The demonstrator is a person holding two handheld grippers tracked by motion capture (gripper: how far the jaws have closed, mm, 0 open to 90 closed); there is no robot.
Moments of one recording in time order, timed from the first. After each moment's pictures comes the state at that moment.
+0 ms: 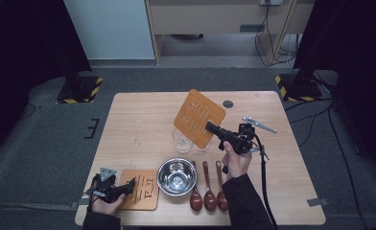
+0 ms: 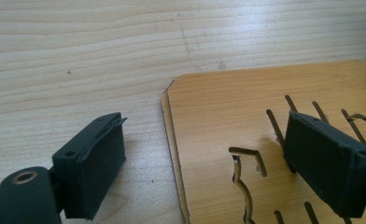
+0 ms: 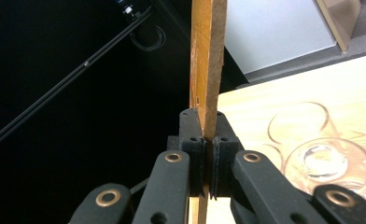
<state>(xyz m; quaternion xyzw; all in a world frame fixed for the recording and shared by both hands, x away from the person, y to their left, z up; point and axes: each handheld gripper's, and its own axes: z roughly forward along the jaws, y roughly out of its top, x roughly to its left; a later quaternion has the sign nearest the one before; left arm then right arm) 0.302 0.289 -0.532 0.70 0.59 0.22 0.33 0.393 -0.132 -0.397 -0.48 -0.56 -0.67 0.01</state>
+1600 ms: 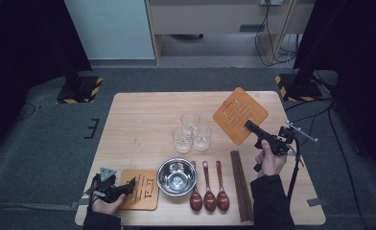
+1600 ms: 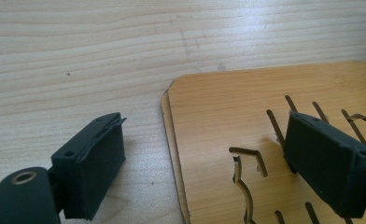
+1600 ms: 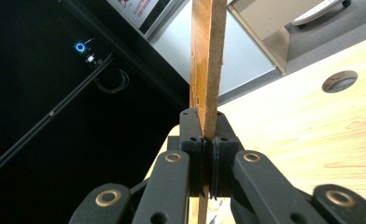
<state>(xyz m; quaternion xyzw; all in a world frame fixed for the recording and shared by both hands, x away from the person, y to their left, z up) 0.303 0.289 -0.533 0.70 0.59 0.22 0.33 0.394 -0.235 -0.416 -0.56 -0.49 -0.67 -0.03</state>
